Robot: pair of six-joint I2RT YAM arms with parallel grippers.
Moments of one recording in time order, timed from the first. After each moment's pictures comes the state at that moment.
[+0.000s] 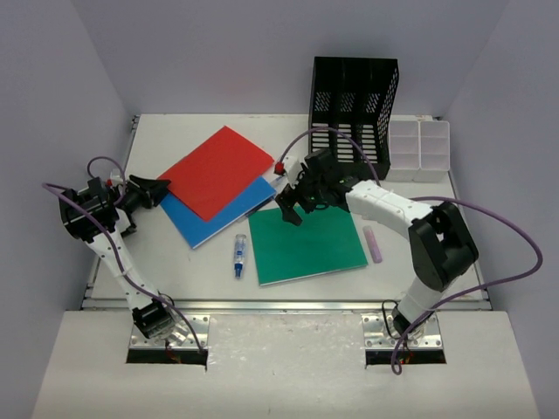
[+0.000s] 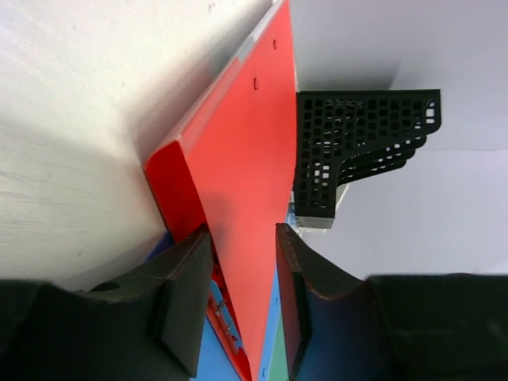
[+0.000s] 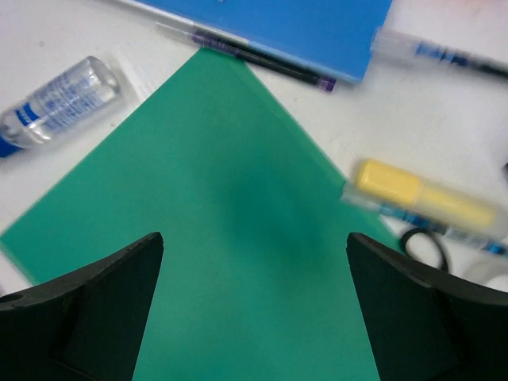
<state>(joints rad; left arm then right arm) 0.60 2.30 0.94 1.04 1.05 -1.14 0.57 1.71 1.15 -0.27 -0.33 -0.27</state>
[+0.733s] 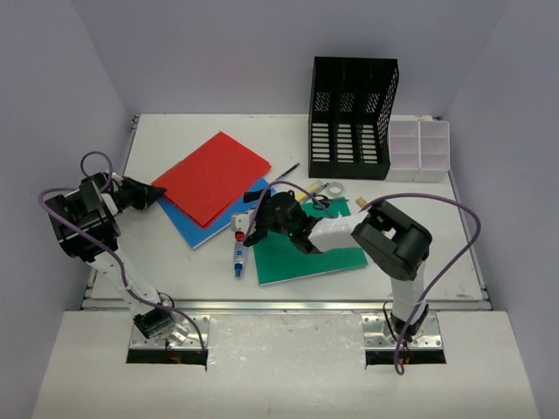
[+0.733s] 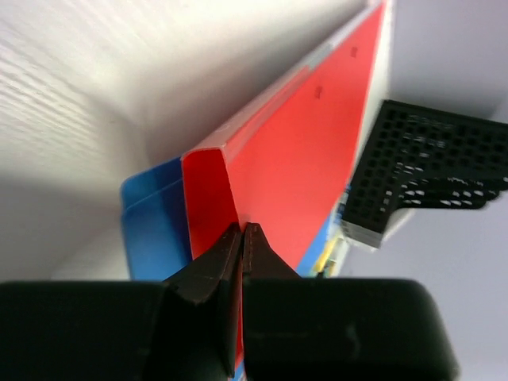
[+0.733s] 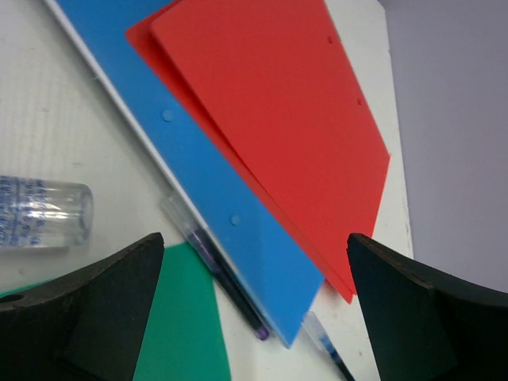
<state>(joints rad) 0.60 1.98 0.97 0.21 0.85 -0.76 0.87 1.93 0.93 0.66 -0.18 -0.95</state>
